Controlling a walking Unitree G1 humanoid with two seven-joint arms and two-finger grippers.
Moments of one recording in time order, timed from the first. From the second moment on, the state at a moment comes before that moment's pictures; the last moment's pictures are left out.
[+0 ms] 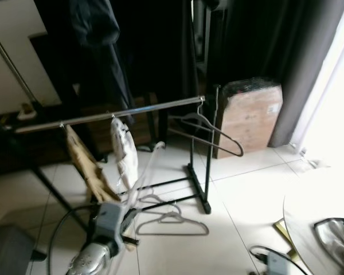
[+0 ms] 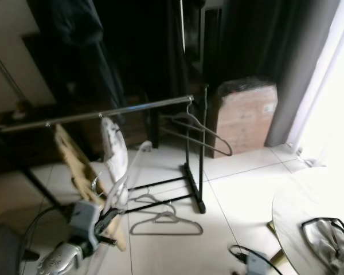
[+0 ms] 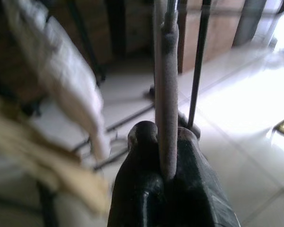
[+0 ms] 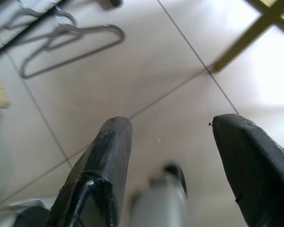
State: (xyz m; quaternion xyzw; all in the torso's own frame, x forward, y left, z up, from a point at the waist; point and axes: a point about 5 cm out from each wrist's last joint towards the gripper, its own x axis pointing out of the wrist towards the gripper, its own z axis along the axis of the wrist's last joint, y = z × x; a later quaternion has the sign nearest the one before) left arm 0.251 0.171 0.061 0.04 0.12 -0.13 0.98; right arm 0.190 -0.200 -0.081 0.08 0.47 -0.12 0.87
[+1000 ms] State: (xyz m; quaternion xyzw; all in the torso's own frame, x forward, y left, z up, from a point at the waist) left arm 0.263 0.187 0.044 0.07 0.20 -0.03 0.98; right arm 0.187 -0.191 -0.083 0.06 0.48 -0.08 0.87
